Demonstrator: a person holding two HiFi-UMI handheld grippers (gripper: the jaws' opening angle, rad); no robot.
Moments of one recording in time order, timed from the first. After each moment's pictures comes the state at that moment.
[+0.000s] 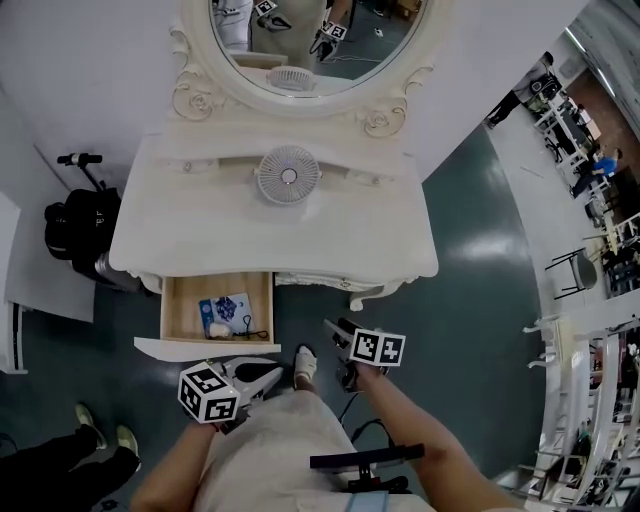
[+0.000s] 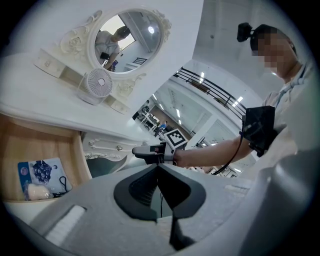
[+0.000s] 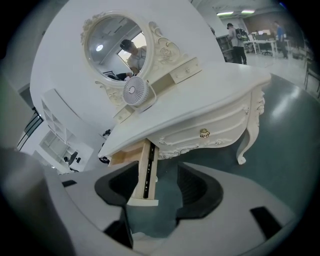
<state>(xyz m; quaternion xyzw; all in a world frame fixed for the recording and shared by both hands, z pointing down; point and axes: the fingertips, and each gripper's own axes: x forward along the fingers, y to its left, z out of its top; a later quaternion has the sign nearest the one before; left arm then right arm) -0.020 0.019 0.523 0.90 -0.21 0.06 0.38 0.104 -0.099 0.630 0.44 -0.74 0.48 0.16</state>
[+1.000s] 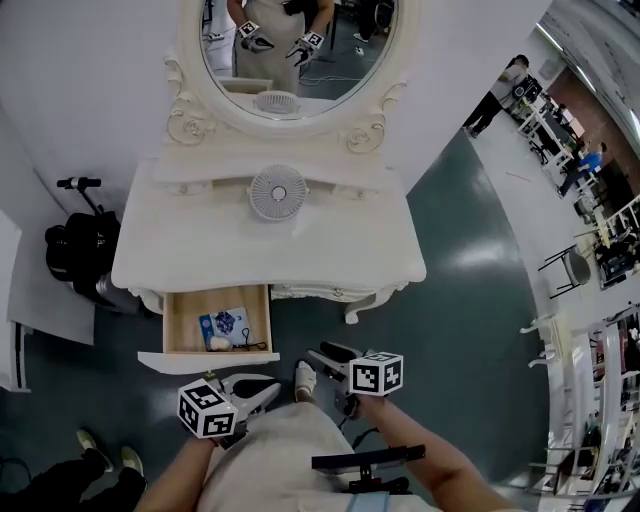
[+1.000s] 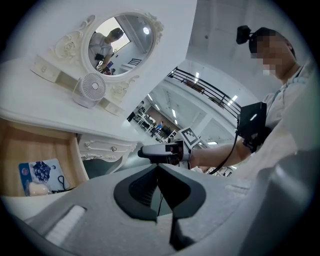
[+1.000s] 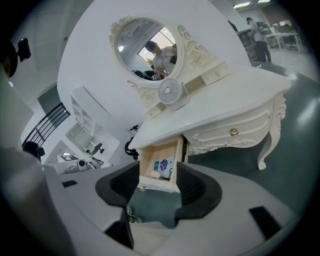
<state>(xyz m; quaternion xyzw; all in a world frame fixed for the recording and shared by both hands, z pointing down) -0.024 0.045 0.501 0.91 -0.20 0.05 0.36 0.055 -0.035 0.557 0.33 -0.82 0.46 0.14</state>
